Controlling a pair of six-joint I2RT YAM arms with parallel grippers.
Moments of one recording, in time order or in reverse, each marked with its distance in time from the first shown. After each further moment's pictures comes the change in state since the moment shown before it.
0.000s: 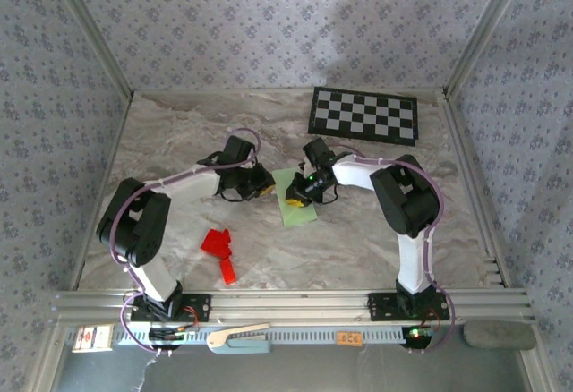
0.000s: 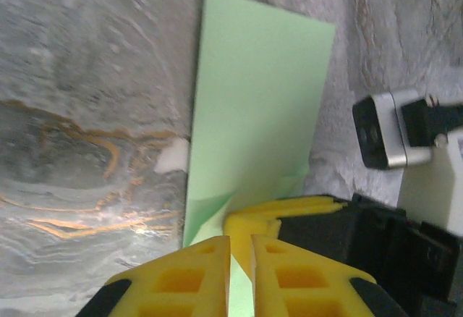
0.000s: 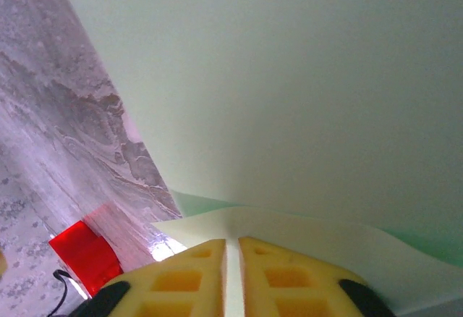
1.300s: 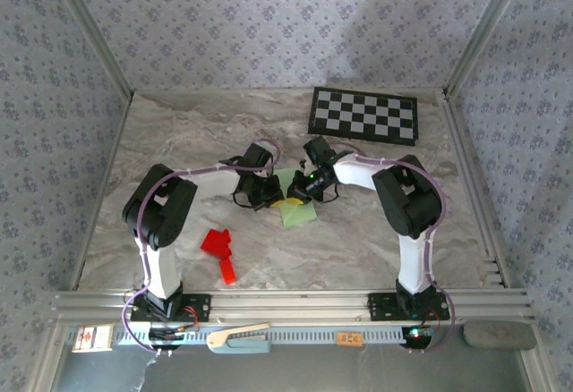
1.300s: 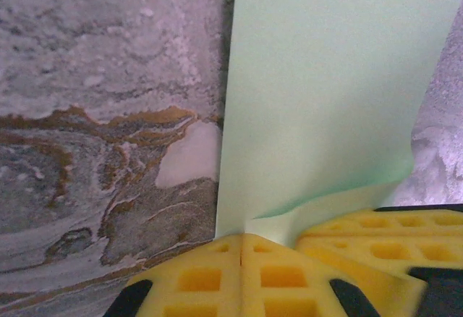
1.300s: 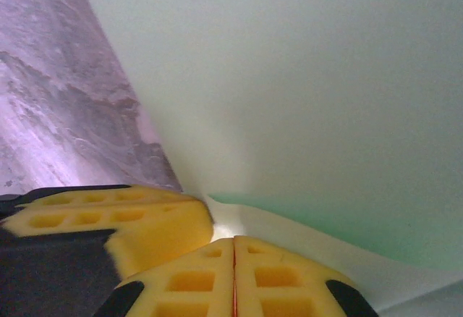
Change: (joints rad) left arm -0.070 0.190 0.085 -0.068 0.006 0.066; right arm -0.008 -0.027 0.008 -0.006 0.006 -0.005
